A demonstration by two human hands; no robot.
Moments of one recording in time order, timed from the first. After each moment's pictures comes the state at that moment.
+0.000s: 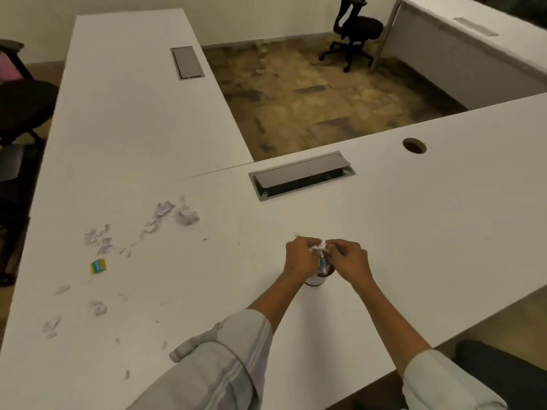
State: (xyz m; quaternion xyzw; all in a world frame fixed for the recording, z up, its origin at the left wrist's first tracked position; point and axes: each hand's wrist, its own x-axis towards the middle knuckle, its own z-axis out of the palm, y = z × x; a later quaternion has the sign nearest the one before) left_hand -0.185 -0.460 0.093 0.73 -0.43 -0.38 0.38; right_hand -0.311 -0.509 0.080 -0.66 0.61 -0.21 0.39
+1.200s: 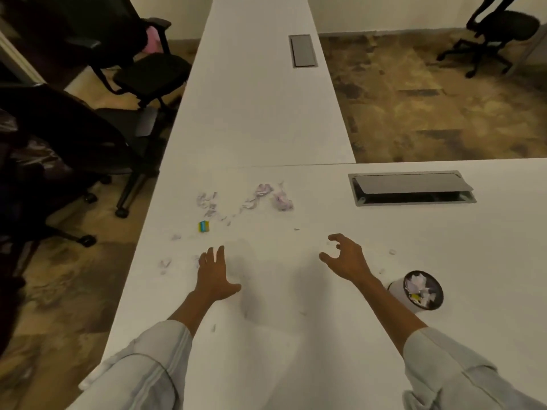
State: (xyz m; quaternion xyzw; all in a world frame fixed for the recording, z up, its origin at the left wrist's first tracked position) left_hand 0.105 -0.216 0.022 0.91 -0.30 -0.26 0.07; right_hand -0.114 -0.465 0.039 -0.79 0.44 -0.03 0.42
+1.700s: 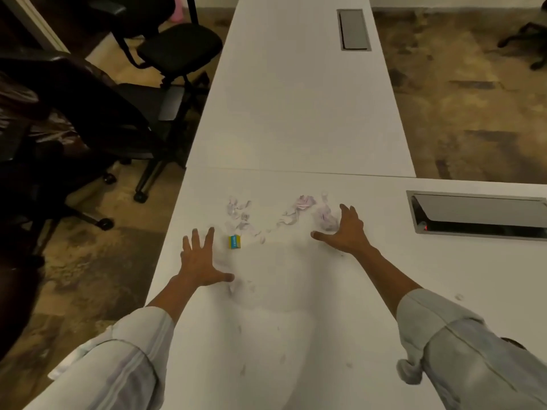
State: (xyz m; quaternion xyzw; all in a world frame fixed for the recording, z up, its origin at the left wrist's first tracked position) left_hand 0.277 -0.200 -0.002 0.93 -0.26 -0.27 0.01; right_hand 0.086 -0.516 -0.003 -0.84 0.41 0.07 0.34
